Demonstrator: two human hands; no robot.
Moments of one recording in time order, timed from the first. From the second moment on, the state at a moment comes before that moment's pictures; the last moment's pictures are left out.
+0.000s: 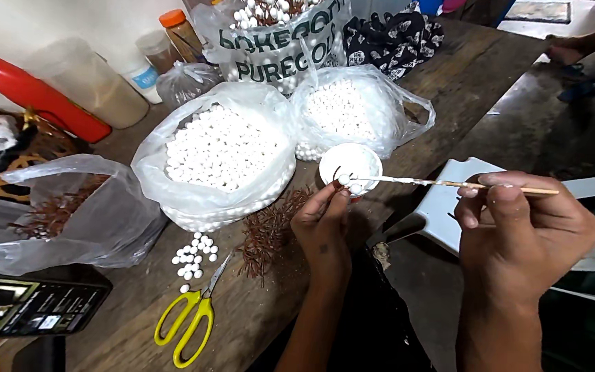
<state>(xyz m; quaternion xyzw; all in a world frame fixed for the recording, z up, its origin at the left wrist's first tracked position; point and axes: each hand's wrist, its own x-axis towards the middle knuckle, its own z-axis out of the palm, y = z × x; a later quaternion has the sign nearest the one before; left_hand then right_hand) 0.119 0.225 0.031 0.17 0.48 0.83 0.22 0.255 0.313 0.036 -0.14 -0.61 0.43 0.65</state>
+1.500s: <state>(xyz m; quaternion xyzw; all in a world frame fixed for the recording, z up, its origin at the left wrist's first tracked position) -0.034 -0.007 0.072 0.17 0.62 0.76 -0.04 0.146 0.264 0.050 -0.06 -0.84 0.18 0.51</state>
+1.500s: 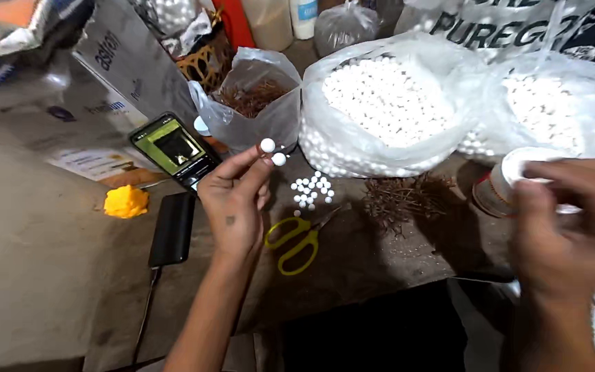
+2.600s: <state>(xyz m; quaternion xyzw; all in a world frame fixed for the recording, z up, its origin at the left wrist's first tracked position) -0.019 0.002 0.030 0.29 0.64 0.71 0.03 0.069 0.213 0.056 0.10 -0.48 0.86 0.16</state>
